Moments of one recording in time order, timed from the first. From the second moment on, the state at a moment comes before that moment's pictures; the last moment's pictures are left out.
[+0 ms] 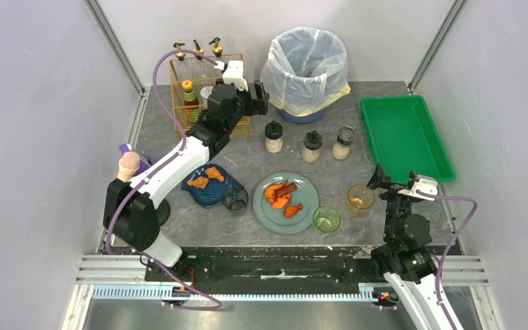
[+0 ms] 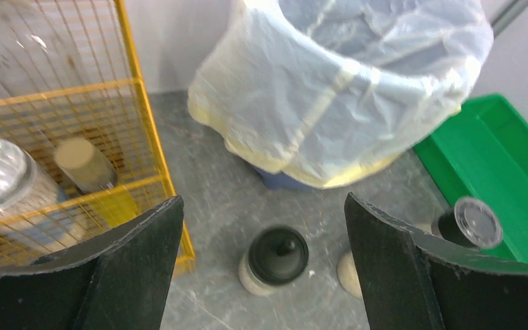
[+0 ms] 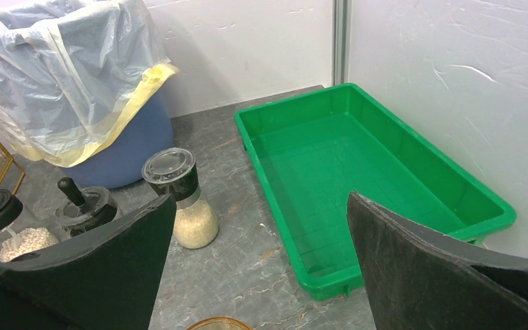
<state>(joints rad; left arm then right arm) -0.52 1.56 1.32 0.12 -0.19 -0.22 0.38 0.01 0.22 0.01 0.60 0.01</state>
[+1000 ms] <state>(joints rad) -0.68 1.92 1.47 -0.19 -0.34 -0.35 0.38 0.01 0.22 0.01 0.60 0.01</state>
